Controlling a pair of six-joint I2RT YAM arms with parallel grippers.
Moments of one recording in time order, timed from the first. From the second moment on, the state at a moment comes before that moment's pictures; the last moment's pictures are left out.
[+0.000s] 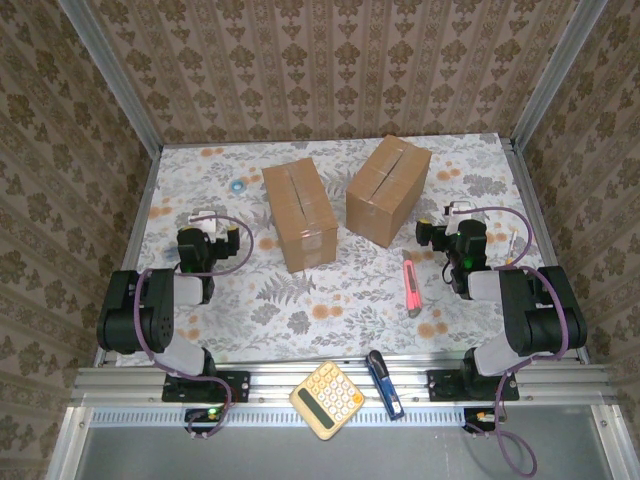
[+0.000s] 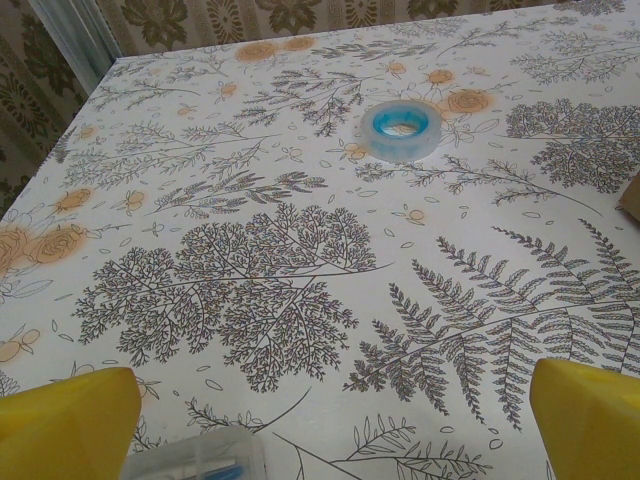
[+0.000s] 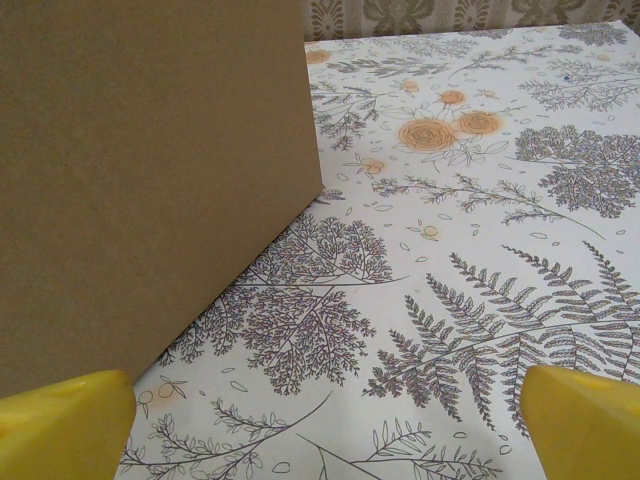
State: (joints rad) left arm -0.03 1.54 0.38 0.78 -0.03 0.09; right arm 0.00 1.52 0.42 0.73 0.00 0.05
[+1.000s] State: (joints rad) left arm -0.09 1.21 0.58 0.31 -0.24 0.03; right arm 0.00 1.21 0.64 0.20 0.07 0.12
